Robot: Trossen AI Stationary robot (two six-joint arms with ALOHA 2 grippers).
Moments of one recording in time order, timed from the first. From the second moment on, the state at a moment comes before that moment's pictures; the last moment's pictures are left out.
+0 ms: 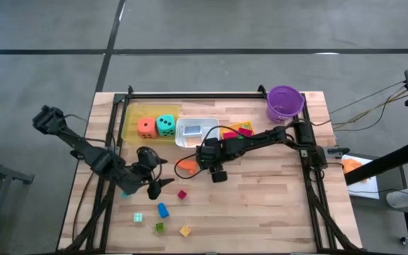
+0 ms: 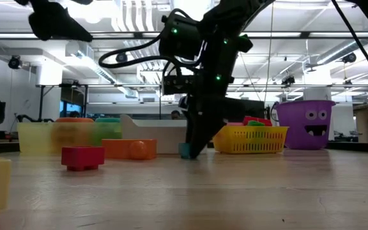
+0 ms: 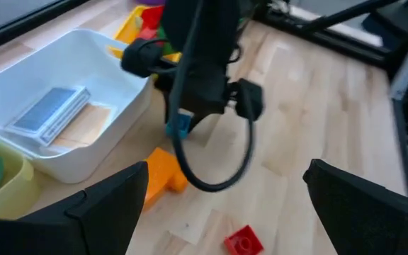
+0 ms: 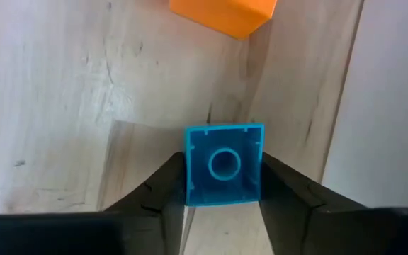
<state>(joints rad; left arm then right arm) -0.59 1.11 0.81 -0.48 -0.69 -0.79 0.03 2.11 1.47 -0.61 0.10 -0.19</state>
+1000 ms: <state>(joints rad) -0.54 1.13 0.81 -0.50 -0.56 -0.73 -0.01 1.69 1.24 -0.64 0.26 -0.08</state>
